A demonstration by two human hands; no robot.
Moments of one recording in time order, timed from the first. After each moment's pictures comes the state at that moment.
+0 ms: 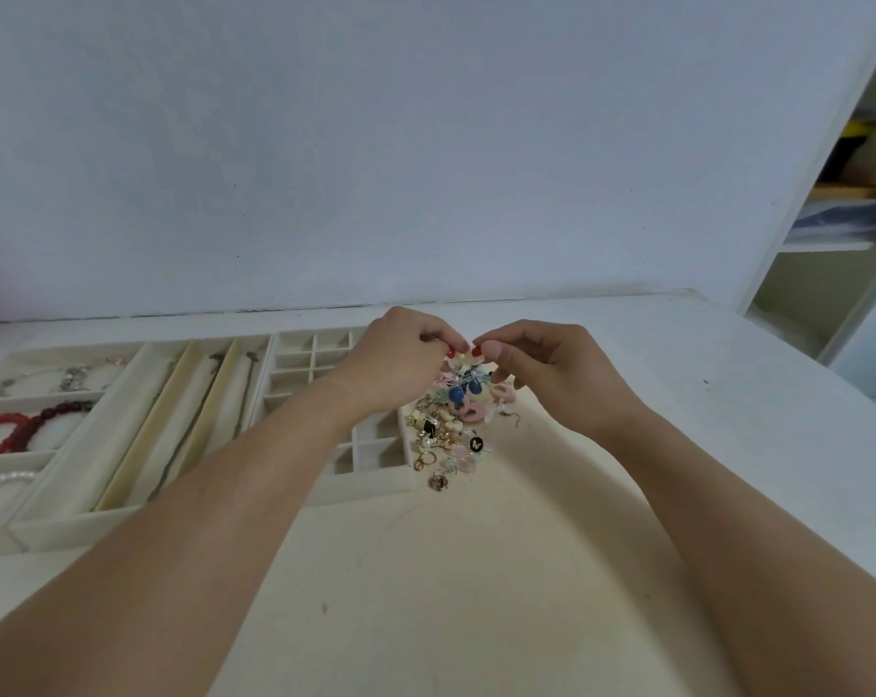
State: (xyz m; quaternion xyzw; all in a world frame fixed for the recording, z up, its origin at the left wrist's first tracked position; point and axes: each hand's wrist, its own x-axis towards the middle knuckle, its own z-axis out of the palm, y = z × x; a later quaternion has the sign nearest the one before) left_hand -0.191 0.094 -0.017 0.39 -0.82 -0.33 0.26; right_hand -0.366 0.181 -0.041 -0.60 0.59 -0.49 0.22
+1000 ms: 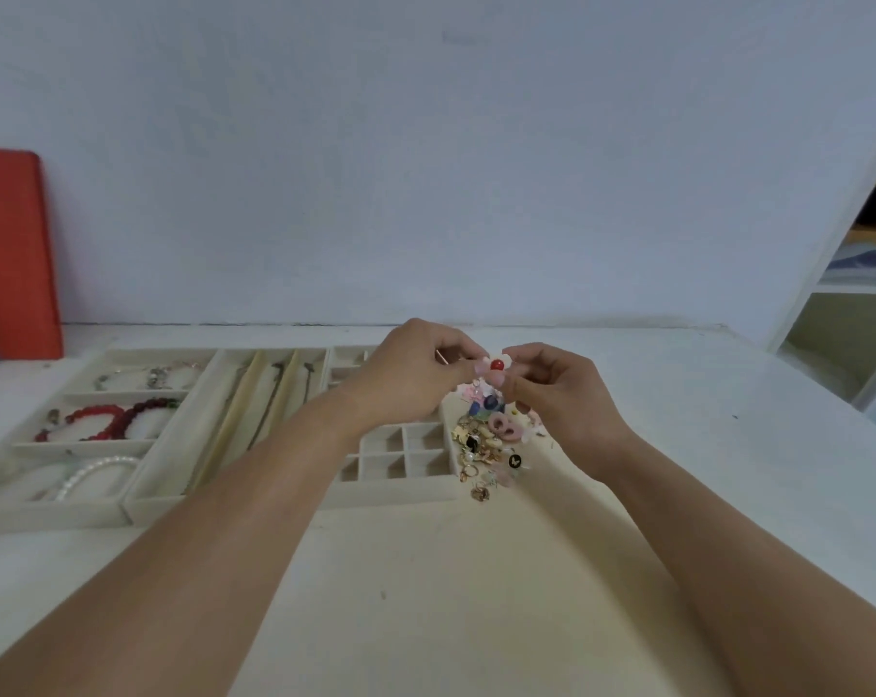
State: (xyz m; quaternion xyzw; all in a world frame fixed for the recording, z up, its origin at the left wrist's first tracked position) left_hand -0.149 0.099 -0.001 0.34 -0.83 -0.32 0.30; right_hand -0.328 0.174 -0.037 -0.51 0.54 -0.59 0.33
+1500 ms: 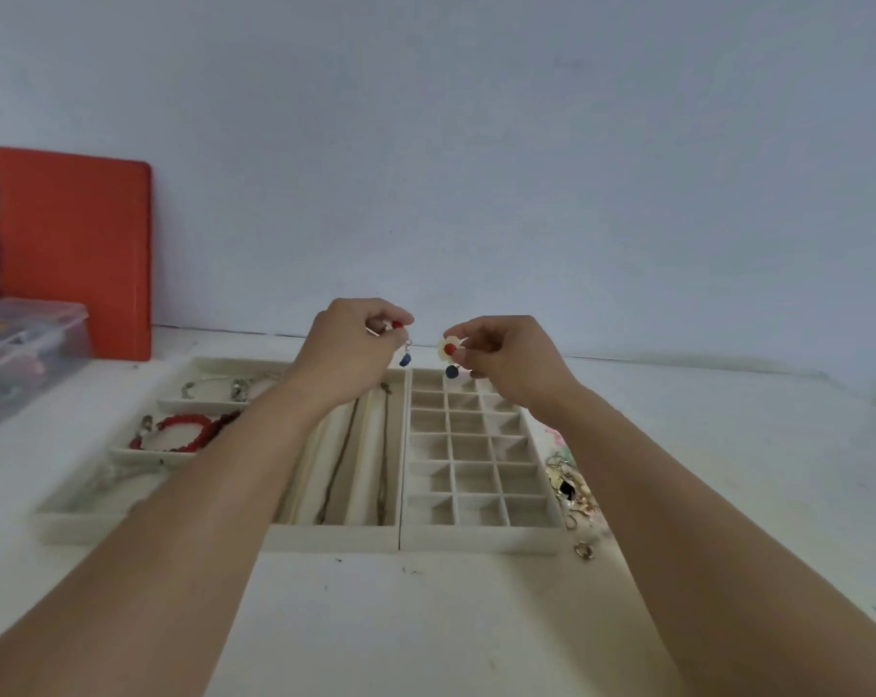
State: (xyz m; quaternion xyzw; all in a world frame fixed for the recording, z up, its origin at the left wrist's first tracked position) left_hand -0.040 0.018 0.001 0.48 -0.71 -0.28 0.43; right_hand -0.238 0.059 -0.005 -0.62 0.58 -0.45 0.27
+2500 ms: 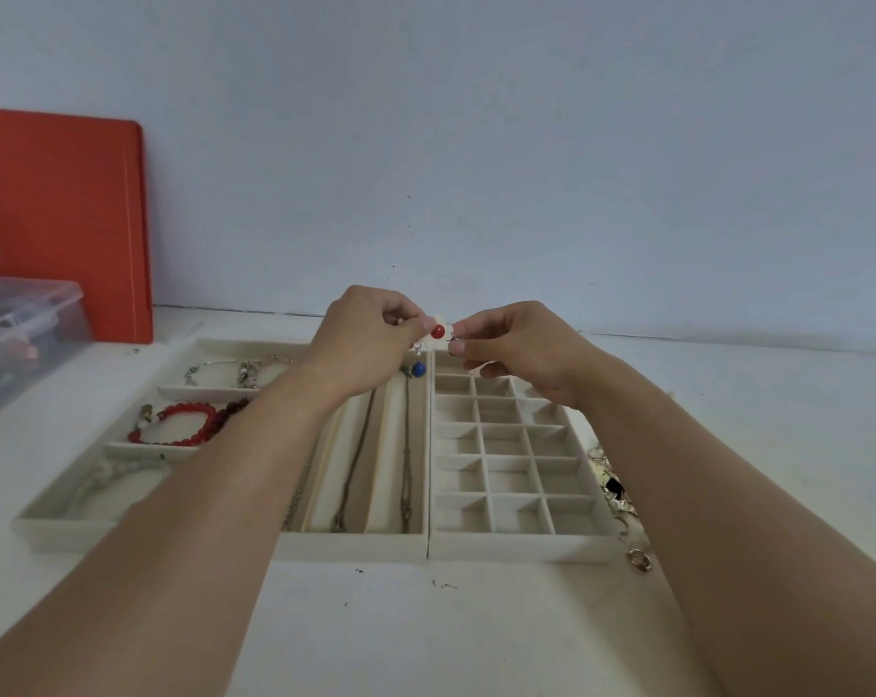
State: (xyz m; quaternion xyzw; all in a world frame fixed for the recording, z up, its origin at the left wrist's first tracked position) left_hand -0.037 0.004 -0.010 0.50 -0.72 -0.28 0.39; right_hand -0.230 0.026 -0.017 -0.58 0.56 -0.41 0.42
